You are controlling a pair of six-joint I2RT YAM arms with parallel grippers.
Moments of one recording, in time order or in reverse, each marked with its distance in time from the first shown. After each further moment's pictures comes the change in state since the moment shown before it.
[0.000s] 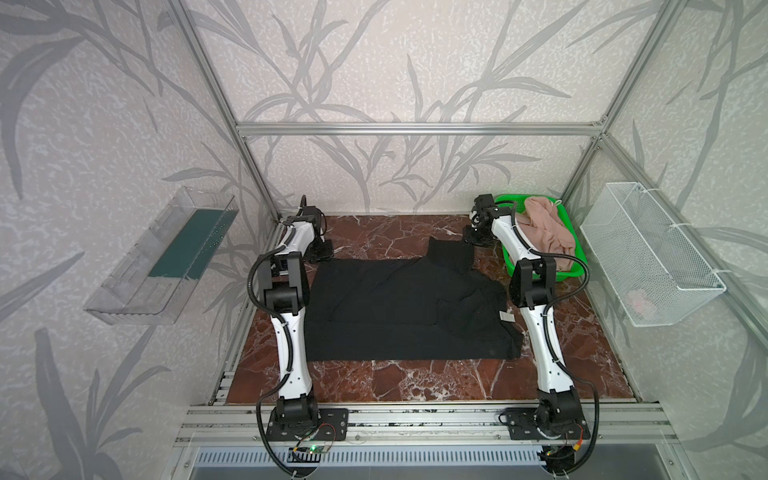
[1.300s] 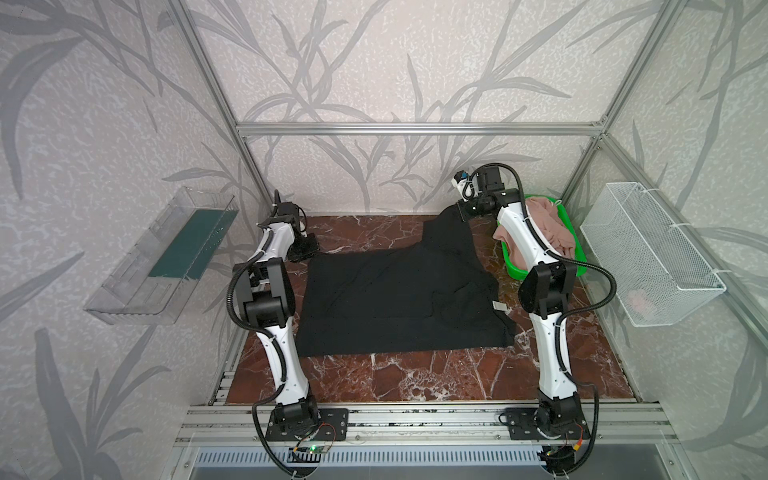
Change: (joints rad) left arm 0.090 -0.219 -0.195 0.092 0.138 -0.083; right arm 0.080 -0.324 -0.126 0.185 -0.136 -0.439
